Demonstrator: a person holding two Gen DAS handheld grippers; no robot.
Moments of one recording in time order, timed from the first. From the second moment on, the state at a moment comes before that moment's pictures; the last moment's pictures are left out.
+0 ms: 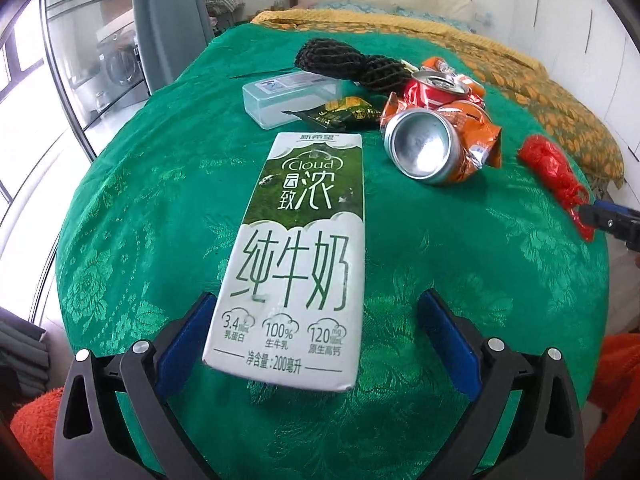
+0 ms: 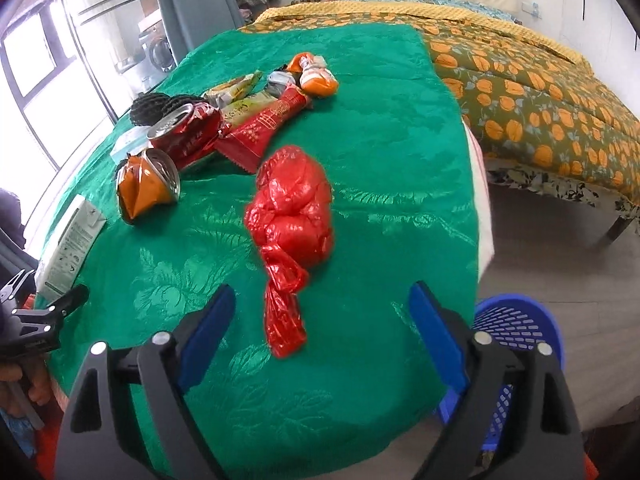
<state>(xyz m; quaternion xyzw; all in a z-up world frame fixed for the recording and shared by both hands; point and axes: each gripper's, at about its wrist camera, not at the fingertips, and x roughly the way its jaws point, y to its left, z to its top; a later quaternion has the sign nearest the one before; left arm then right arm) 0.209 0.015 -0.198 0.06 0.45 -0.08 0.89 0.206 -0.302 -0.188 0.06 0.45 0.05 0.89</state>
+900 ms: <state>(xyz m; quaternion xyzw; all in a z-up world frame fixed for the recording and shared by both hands) 0.211 0.026 -0.166 0.05 0.42 -0.11 0.90 0.267 -0.267 -0.161 0.00 0.48 0.09 0.87</state>
